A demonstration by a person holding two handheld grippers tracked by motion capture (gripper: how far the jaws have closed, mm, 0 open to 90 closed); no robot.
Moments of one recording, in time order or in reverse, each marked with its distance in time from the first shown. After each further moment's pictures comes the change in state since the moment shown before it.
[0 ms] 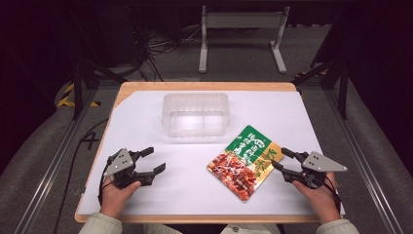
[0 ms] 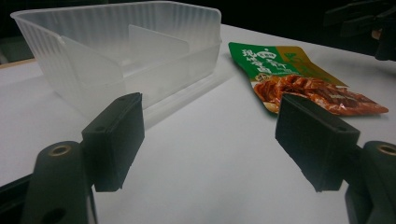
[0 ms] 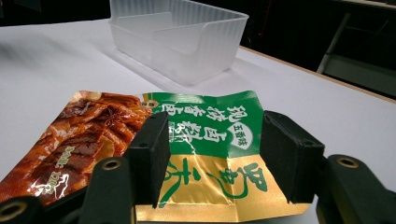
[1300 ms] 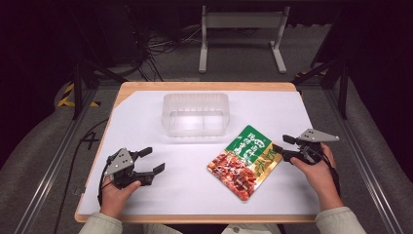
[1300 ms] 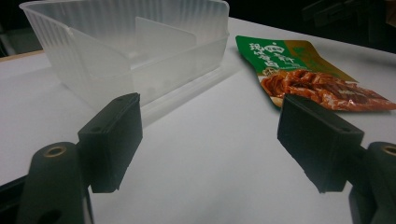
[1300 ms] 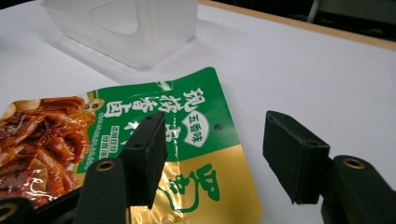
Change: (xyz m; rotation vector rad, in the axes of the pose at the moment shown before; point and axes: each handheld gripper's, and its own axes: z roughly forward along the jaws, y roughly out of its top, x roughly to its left) left arm 0.000 0.000 0.000 0.029 0.024 -0.011; right arm -0.049 0.018 0.034 0.207 -0.048 0.193
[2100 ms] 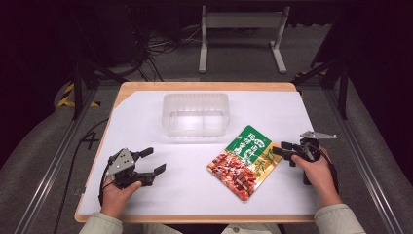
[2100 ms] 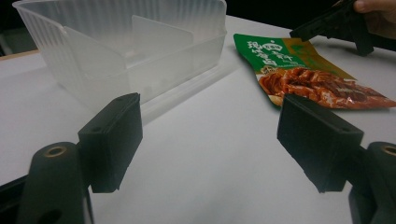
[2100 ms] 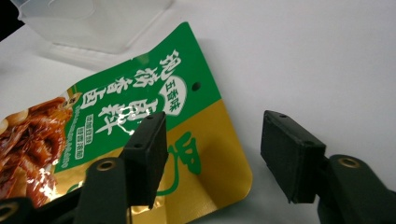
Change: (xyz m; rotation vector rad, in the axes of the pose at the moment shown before) left arm -0.001 0.000 0.002 0.004 -0.005 0.005; right arm -0.028 -0.028 0.021 0.073 0.087 0.260
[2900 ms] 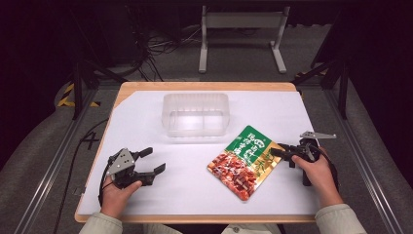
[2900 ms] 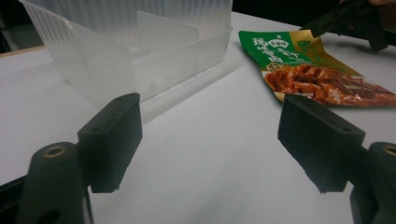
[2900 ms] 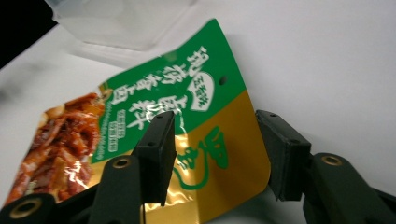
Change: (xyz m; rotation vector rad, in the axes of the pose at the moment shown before) left arm 0.001 -0.001 0.000 0.014 0.018 -0.002; right arm 0.005 0.001 -0.003 0.001 0.097 0.016
